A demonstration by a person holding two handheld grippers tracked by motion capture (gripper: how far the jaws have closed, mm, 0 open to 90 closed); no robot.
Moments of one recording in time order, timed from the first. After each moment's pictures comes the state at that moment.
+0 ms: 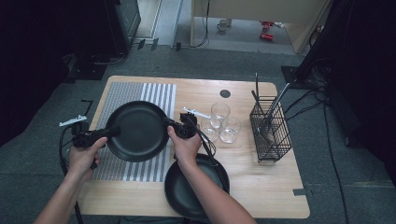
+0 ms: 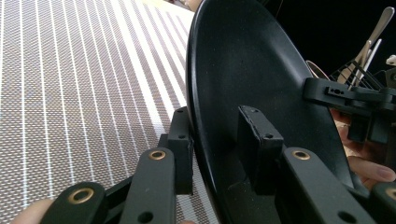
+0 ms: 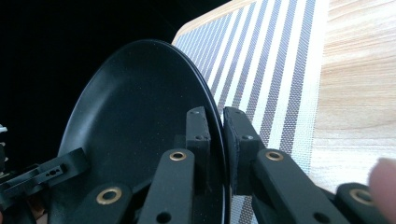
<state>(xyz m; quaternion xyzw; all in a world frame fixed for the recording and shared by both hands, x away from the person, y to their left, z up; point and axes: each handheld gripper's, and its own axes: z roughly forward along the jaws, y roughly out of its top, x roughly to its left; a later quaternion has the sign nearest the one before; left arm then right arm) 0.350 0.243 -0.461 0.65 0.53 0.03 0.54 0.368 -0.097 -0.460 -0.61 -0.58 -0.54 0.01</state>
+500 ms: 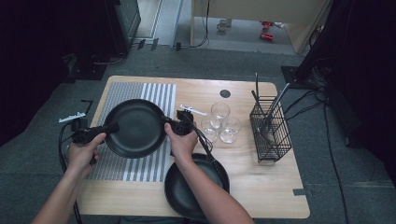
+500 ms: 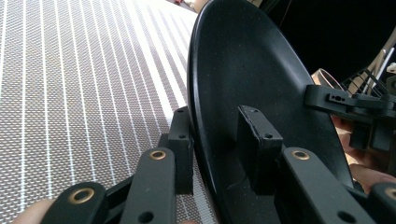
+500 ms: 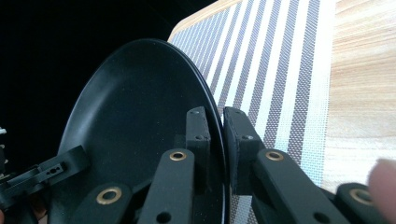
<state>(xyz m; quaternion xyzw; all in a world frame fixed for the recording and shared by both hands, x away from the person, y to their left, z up) 0.366 0.252 -0.468 0.64 0.54 0.03 0.54 0.385 -0.087 -0.468 -0.62 -0.58 -0.53 0.01</state>
